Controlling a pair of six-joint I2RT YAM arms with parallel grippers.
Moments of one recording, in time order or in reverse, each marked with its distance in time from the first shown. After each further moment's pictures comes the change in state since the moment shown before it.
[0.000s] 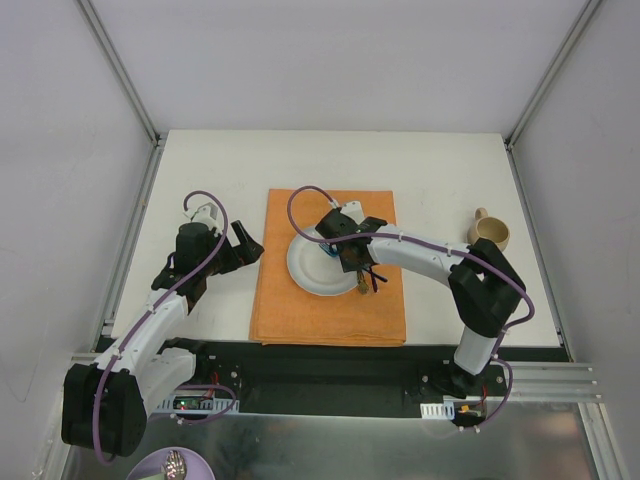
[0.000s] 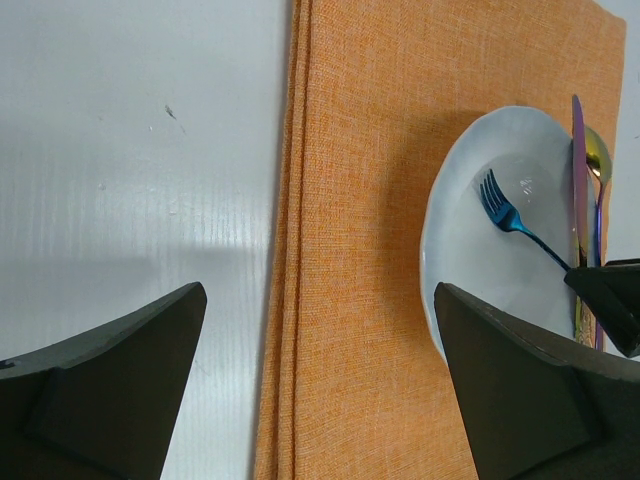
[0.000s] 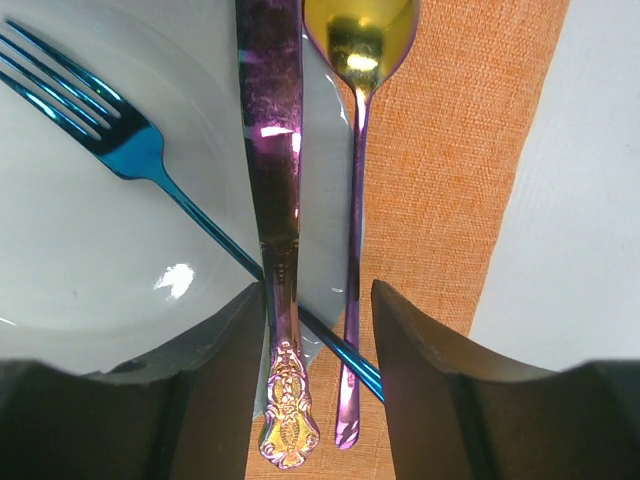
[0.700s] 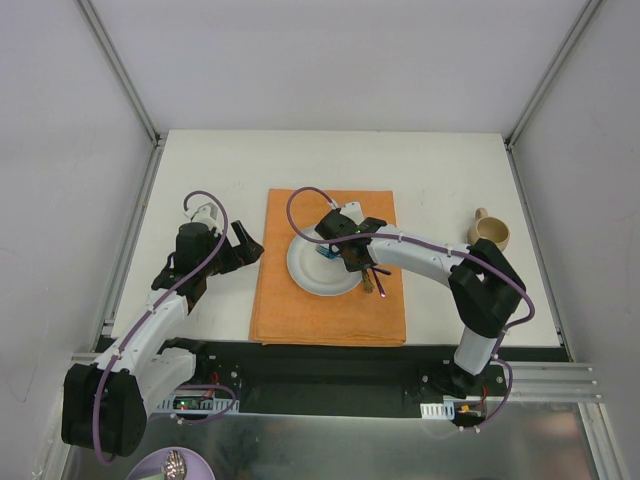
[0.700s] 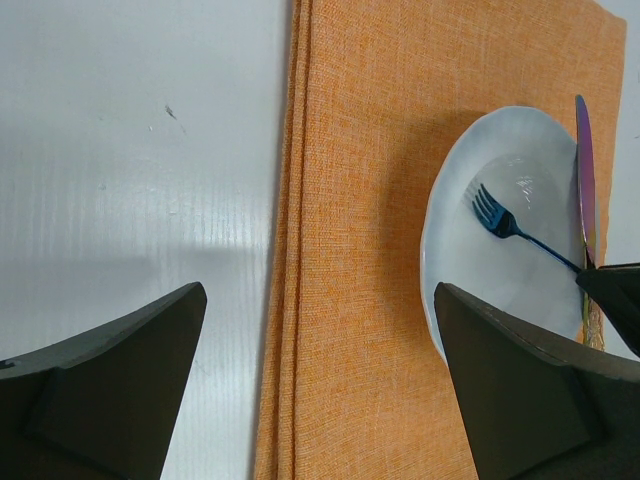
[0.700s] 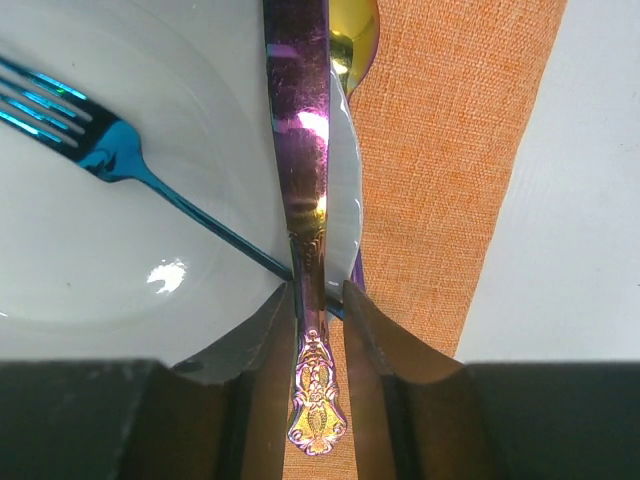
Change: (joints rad) left arm 0.000 0.000 0.000 0.000 0.000 0.000; right arm 0.006 -0.002 0.000 -0.021 0.005 -0.014
